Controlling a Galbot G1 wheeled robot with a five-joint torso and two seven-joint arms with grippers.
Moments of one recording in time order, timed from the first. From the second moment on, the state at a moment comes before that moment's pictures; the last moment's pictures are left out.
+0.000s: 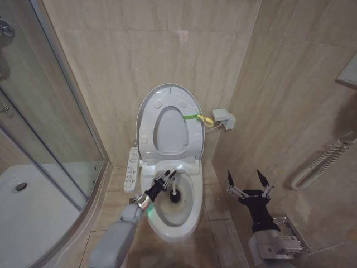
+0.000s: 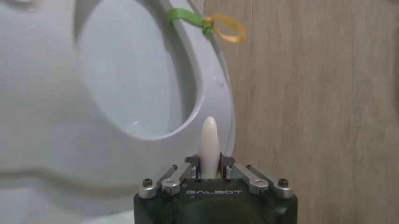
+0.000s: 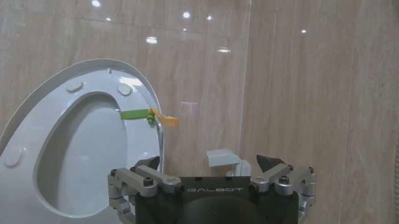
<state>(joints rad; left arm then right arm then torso) 0.71 -1.40 -0.07 -0.92 -0.50 -0.63 0.66 -1.71 1.36 0.57 2.32 0.09 0.10 0.18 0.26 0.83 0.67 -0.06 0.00</state>
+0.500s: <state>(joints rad) 0.74 -1.48 -0.12 -0.86 -0.50 -0.64 0.69 -1.71 1.36 0.57 2.32 0.09 0.10 0.18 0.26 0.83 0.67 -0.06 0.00</state>
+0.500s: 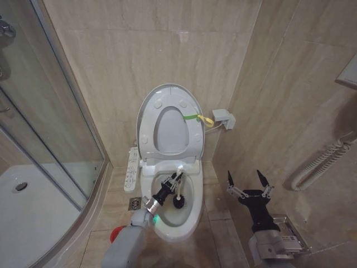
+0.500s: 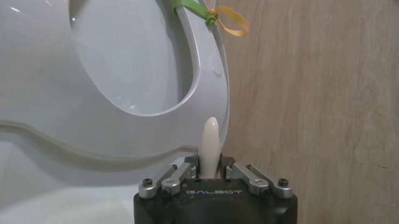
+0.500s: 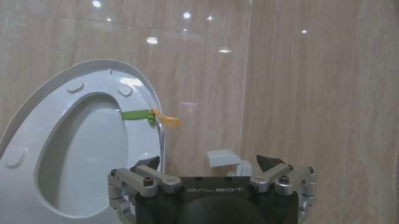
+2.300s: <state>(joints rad) 0.79 -1.58 -0.28 -0.83 -0.34 -0.80 0.74 -1.71 1.36 0.57 2.32 0.09 0.10 0.18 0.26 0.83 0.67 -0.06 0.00</state>
